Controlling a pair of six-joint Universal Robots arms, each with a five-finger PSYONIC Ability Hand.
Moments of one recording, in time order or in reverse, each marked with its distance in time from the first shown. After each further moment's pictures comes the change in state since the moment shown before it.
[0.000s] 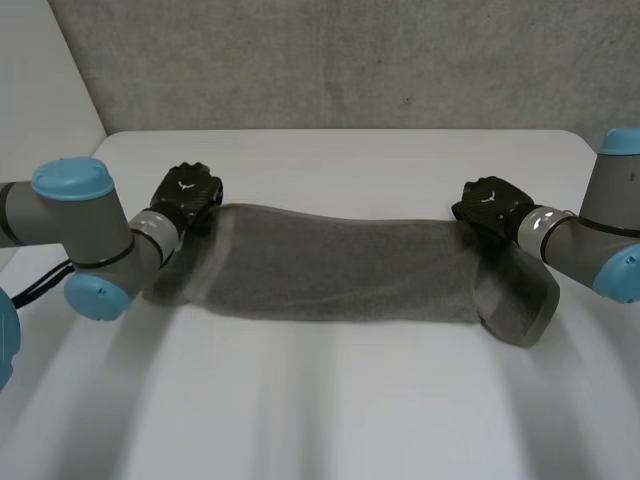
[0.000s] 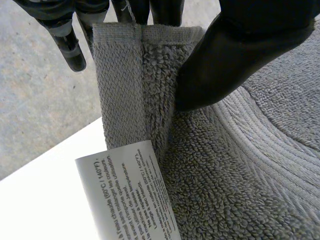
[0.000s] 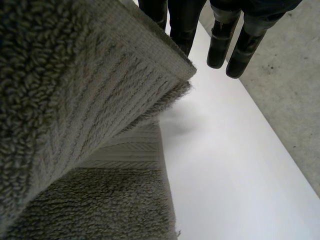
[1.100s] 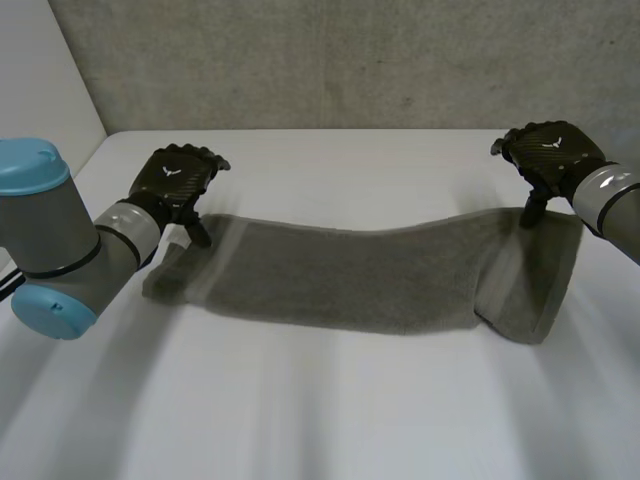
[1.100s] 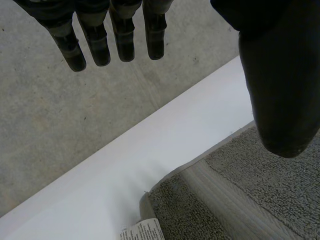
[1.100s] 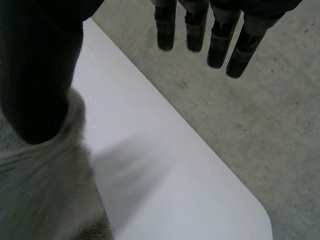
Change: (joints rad) left arm -0.008 0.319 -0.301 0.027 0.011 -0.011; right arm -0.052 -0.346 0.269 -0.142 0.095 0.254; left_hand -0.983 -1.080 0.000 0.000 -1.096; right_hand -1.039 -1.040 0.000 0.000 -1.095
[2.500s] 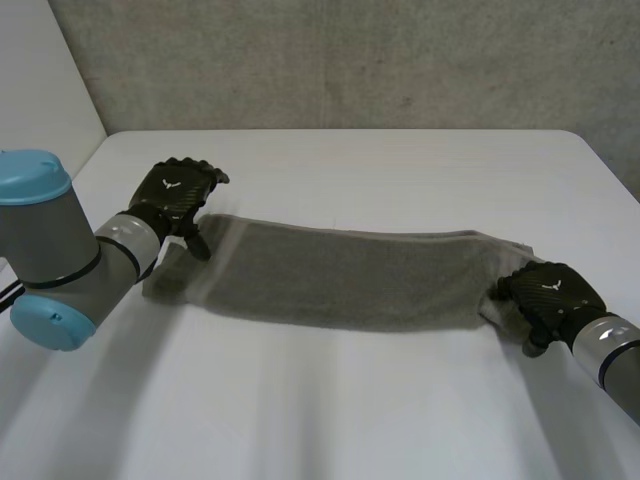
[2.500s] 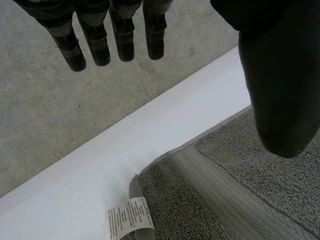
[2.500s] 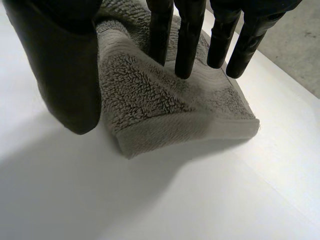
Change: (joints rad) left arm 0.004 0.006 -0.046 0.000 -0.006 -0.003; right arm -0.070 -0.242 0.795 -0.287 0.033 -0.015; left_hand 0.000 -0.002 0.000 0.000 0.000; right_hand 0.350 0.353 0.000 0.000 0.374
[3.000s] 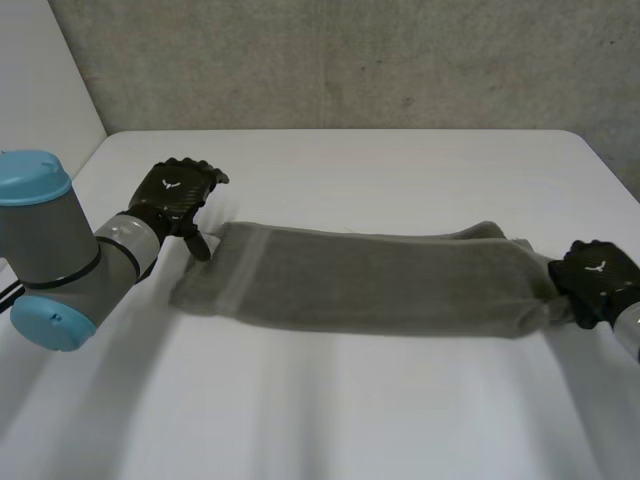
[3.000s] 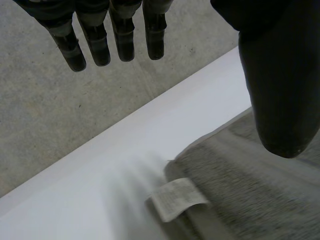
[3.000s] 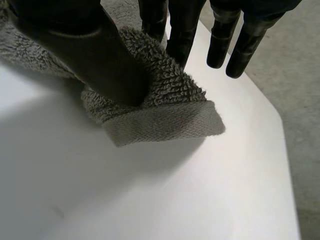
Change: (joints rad) left arm 0.001 0.000 -0.002 0.002 -0.001 -0.001; right arm -0.178 0.029 -0.043 -0.063 -0.073 -0.191; left_hand 0.000 -0.001 0.000 0.000 -0.001; right_hand 0.663 0.656 0.000 0.000 0.701
